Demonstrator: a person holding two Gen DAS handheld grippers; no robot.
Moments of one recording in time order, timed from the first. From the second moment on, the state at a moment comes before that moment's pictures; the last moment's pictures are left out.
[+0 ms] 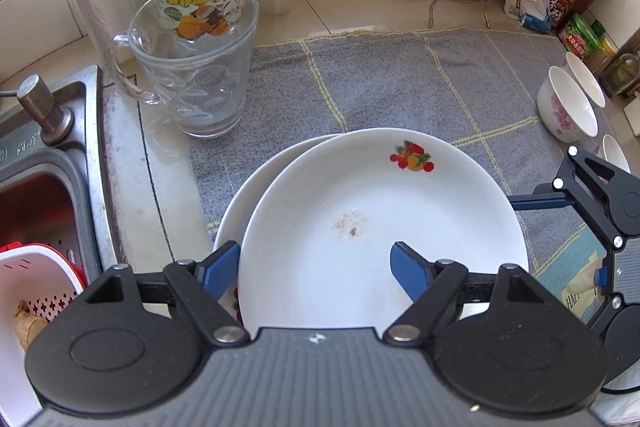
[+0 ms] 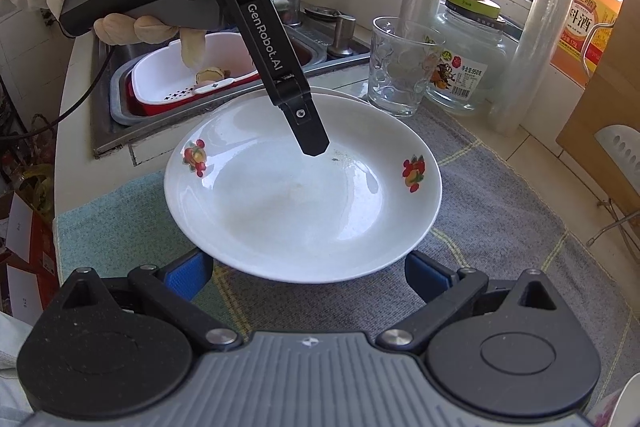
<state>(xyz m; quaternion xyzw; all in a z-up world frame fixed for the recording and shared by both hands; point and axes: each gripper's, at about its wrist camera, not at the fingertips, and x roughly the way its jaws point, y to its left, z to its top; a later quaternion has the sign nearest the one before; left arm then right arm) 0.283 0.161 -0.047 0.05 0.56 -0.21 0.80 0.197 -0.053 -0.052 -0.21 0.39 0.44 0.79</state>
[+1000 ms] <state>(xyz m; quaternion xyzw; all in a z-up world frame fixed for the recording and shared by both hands) 0.212 0.091 -0.005 0.11 0.34 -0.31 0.88 0.187 -0.110 -0.039 -0.14 0.44 0.23 0.85</state>
